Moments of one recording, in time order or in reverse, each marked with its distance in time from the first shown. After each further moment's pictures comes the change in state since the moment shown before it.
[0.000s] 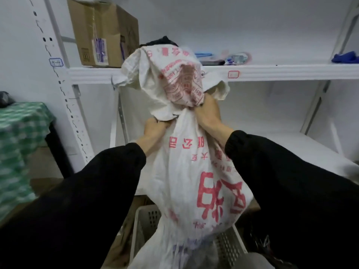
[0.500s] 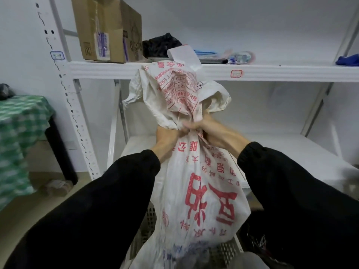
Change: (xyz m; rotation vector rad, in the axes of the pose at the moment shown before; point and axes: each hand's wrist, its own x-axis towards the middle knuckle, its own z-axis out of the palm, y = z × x) left_hand -0.030 -0.013 0.031 -0.021 0.104 0.029; right_hand -0.030 0.017 -0.013 0.518 -0.727 0.305
